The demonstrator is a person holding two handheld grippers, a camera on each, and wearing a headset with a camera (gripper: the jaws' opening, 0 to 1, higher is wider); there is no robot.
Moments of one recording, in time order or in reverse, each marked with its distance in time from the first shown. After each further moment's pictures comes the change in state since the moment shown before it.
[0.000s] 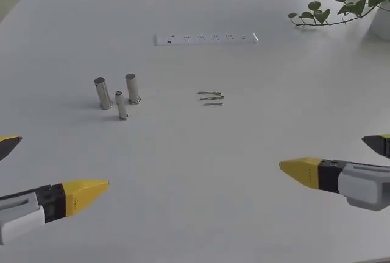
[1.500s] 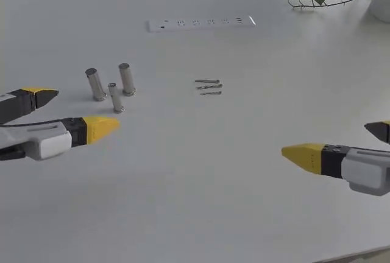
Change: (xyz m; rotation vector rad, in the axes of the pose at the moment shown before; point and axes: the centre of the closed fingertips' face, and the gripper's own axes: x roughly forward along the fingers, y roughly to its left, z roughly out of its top) left arm 0.078 0.032 0.035 0.041 0.015 -0.098; right arm 0.010 -0.005 0.002 0.037 0.013 -0.029
